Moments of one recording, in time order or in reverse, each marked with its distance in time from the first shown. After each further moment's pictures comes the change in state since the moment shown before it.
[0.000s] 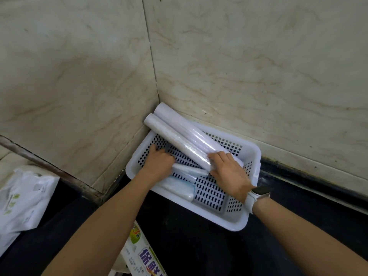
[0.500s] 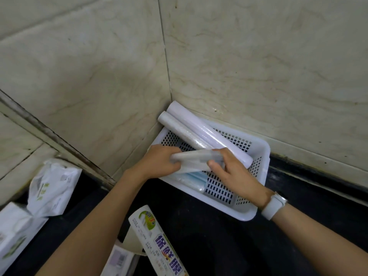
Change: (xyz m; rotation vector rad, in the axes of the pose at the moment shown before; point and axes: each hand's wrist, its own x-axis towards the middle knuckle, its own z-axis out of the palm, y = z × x) left_hand -0.062 -0.019 -0.048 -0.710 0.102 0.009; right_hand -0.023 -0.050 -0.030 0.598 0.000 -0.046
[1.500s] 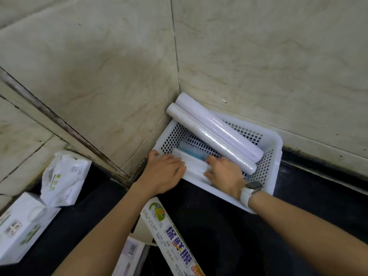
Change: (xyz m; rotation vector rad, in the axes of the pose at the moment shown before) left_hand -0.034 -0.027 0.044 0.406 -0.031 -0.045; right_hand 0.019 0.022 0.054 -0.619 -0.122 0.138
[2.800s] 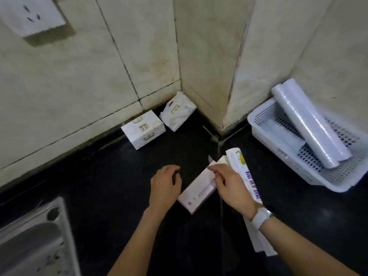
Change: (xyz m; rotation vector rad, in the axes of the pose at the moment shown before) left_hand -0.306 -0.003 0.039 -0.594 0.457 -0.851; right_hand -0.142 -0.193 0.072 0.468 -0.042 -0.375
